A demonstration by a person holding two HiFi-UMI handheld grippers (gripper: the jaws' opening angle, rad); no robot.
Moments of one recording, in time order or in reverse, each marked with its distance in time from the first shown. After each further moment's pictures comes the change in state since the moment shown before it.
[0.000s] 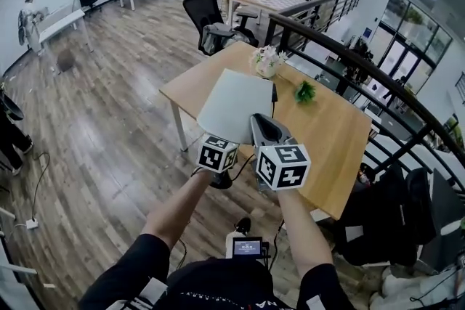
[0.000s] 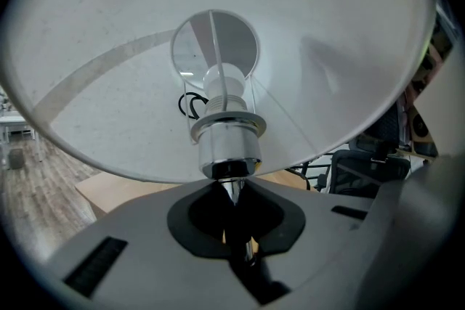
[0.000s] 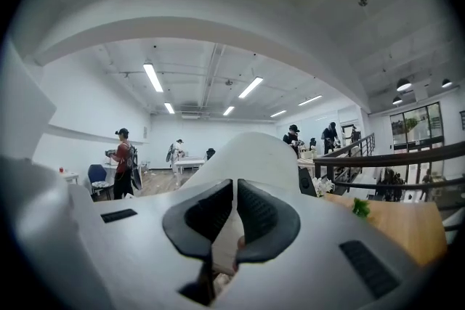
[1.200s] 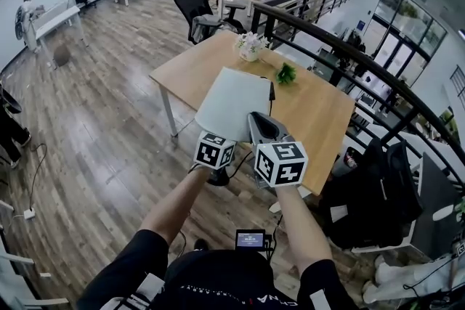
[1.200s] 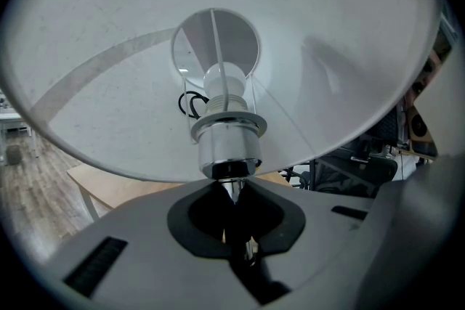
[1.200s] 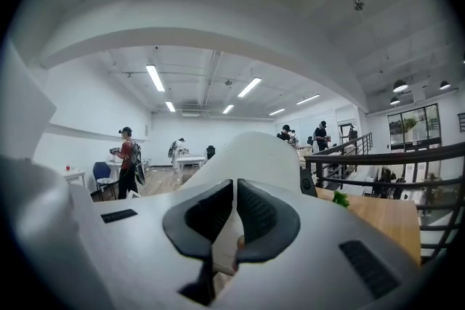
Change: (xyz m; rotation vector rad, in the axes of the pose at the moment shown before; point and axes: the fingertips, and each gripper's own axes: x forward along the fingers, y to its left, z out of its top) left arm -0.019 -0.155 -0.031 -0.005 0.024 -0.035; right arm -0.153 -0.032 -0.017 -0.002 0.021 -0.005
